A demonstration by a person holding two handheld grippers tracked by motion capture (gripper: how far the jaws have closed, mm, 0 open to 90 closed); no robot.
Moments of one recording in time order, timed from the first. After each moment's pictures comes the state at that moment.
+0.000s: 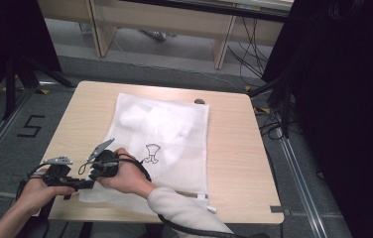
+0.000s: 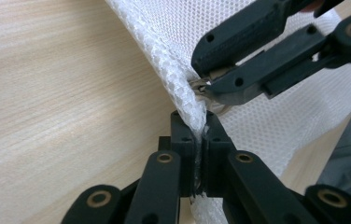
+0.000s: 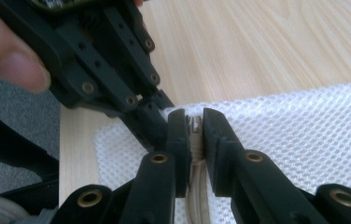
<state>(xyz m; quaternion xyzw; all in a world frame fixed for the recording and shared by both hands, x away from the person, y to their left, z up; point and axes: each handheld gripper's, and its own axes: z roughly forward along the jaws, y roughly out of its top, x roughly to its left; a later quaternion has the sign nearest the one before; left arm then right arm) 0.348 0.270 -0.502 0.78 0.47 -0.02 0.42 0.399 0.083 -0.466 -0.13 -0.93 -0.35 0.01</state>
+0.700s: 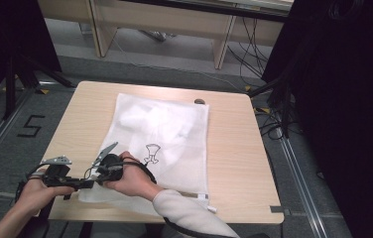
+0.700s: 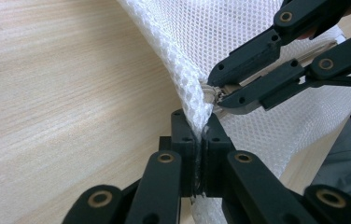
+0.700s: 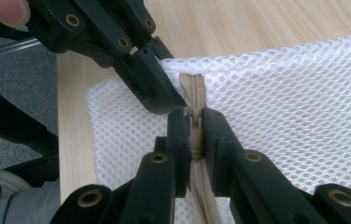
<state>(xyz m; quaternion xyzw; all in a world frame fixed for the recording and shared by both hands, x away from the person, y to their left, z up) 0.346 0.269 -0.498 0.77 0.47 -0.01 0.42 0.393 0.070 -0.472 -0.14 -0.94 -0.32 0.01</state>
